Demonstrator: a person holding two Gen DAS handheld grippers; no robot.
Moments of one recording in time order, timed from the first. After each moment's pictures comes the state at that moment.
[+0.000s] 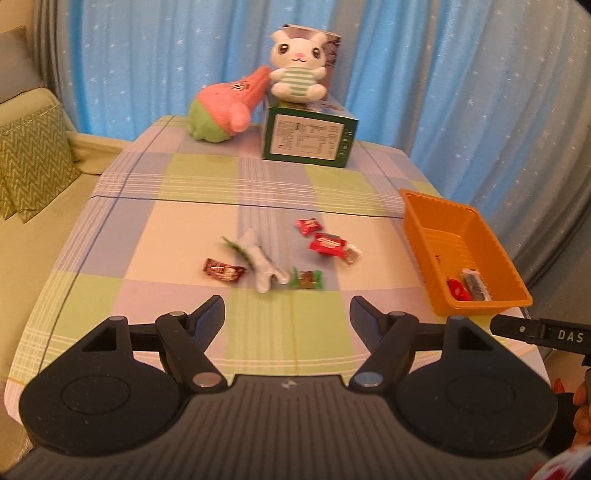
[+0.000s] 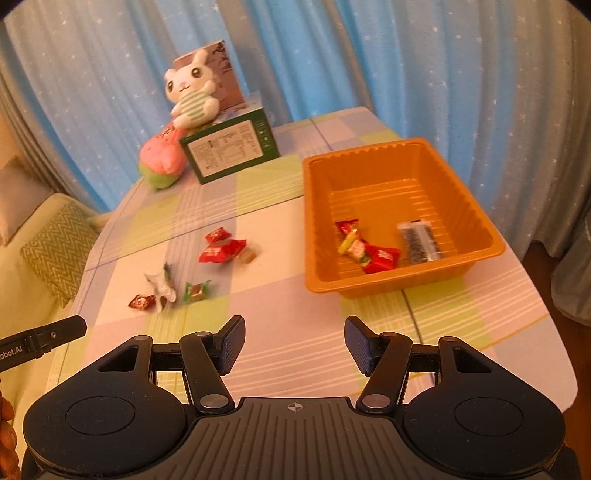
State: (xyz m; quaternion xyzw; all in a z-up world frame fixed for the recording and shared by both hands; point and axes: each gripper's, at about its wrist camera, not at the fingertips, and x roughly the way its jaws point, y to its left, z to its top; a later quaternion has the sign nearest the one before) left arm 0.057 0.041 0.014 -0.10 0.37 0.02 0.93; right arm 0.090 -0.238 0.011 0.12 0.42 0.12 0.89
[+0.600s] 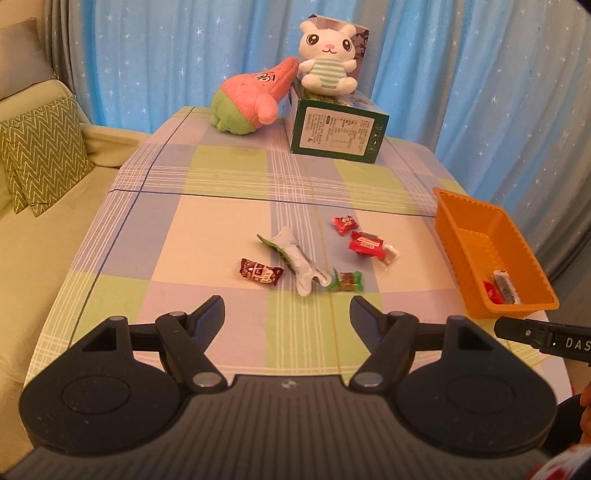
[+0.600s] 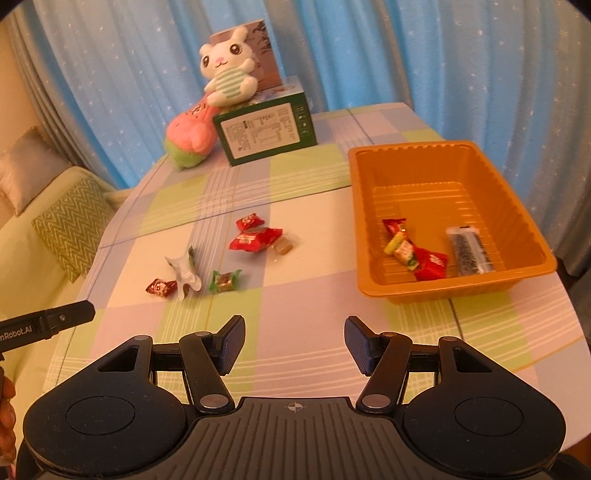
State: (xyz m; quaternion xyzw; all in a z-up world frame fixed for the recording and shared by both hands) left arm 0.075 0.077 -0.001 -0.10 0.38 0.04 0.92; right arm 0.109 -0.194 -0.003 0.08 0.42 0.16 0.89
